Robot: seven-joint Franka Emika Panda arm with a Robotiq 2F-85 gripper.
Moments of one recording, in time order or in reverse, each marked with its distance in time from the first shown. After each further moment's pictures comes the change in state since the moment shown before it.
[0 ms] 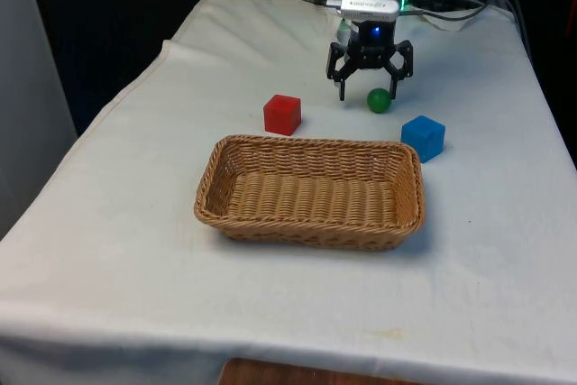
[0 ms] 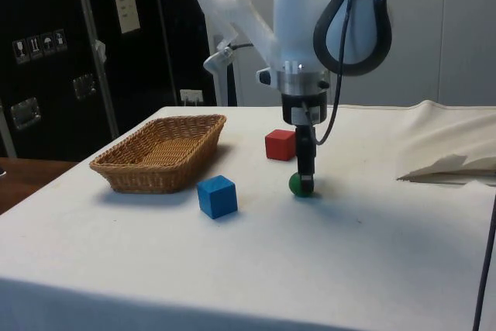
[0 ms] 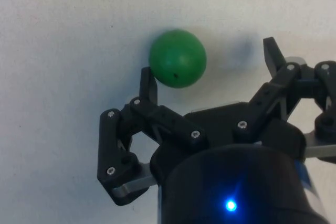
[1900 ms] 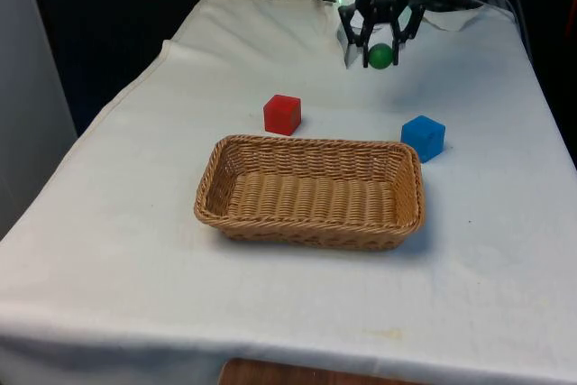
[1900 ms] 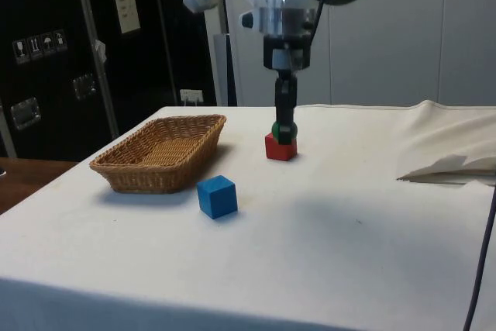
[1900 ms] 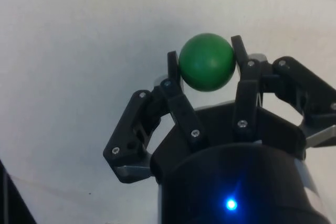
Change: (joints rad) arm 0.000 -0.263 -0.005 0.029 -0.003 -0.235 0.002
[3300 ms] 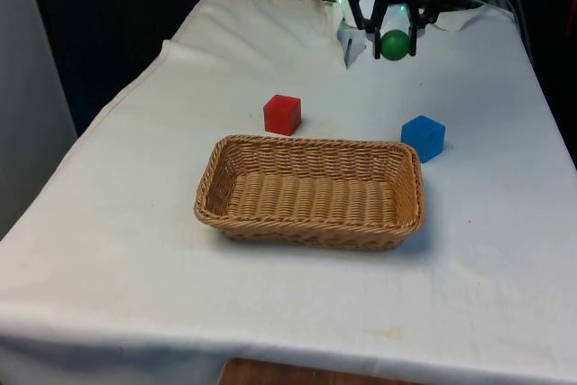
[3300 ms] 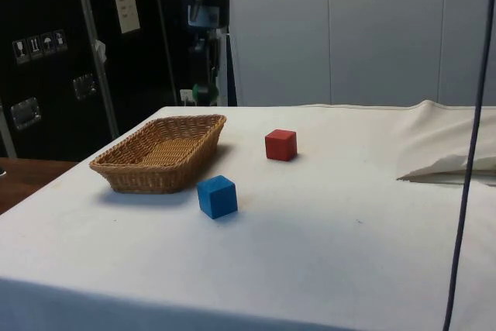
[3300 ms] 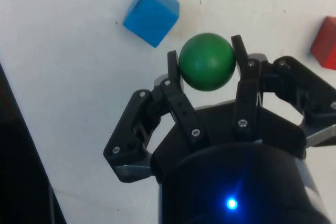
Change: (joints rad) arm 0.006 0.148 0.010 0.424 0.029 -0.243 0.003
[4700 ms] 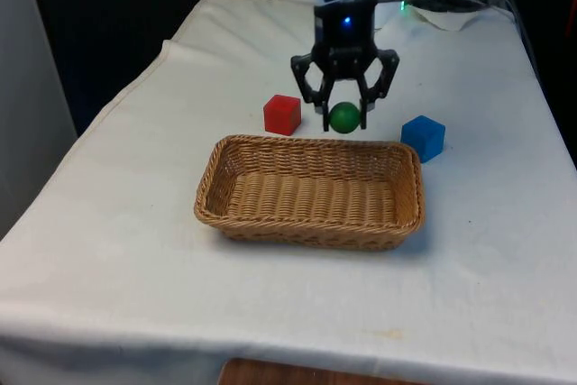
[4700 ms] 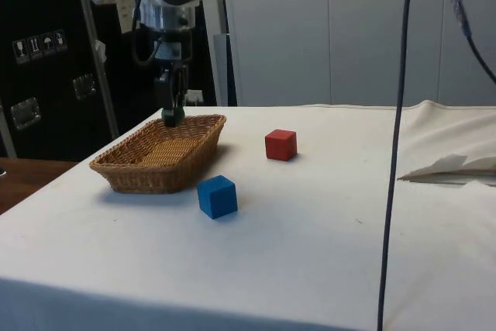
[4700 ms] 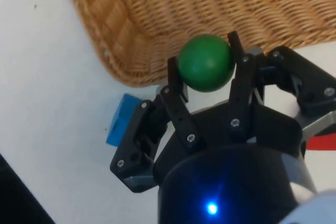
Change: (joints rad) arm -0.041 0.384 -0.086 0.372 0.168 -0.015 -0.196
